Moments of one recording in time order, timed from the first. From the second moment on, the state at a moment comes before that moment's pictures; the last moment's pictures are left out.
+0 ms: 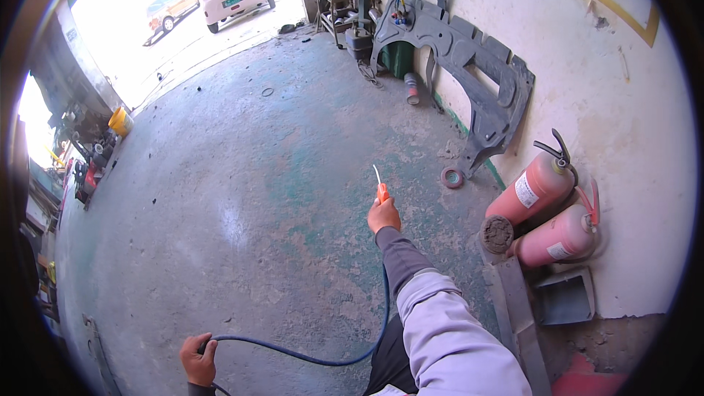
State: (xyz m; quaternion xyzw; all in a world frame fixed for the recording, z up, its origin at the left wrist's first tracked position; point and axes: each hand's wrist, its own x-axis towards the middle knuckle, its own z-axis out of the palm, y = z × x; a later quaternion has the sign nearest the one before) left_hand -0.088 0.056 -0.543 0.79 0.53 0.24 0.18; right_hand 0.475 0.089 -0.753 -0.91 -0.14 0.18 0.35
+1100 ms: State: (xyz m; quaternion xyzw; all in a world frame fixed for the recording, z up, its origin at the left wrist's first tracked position) left_hand -0.301 0.132 -0.644 0.81 0.53 0.16 0.19; right_hand 0.092 0.094 -0.817 -0.79 -0.06 0.29 0.54
